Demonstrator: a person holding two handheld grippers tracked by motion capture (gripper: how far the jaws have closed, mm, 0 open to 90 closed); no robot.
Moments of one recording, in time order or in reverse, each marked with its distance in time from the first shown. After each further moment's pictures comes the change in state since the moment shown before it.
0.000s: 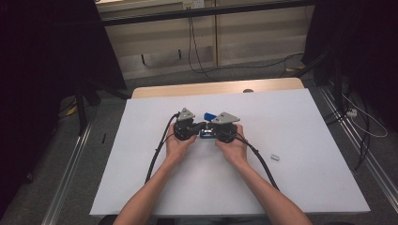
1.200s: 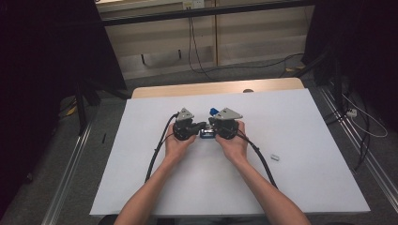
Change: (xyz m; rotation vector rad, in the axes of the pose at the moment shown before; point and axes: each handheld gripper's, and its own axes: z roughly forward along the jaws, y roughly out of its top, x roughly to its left) left arm 0.005 -0.003 0.000 -0.023 -0.033 -0.002; right arm -0.005 0.011 -0.004 -0.043 -0.039 0.029
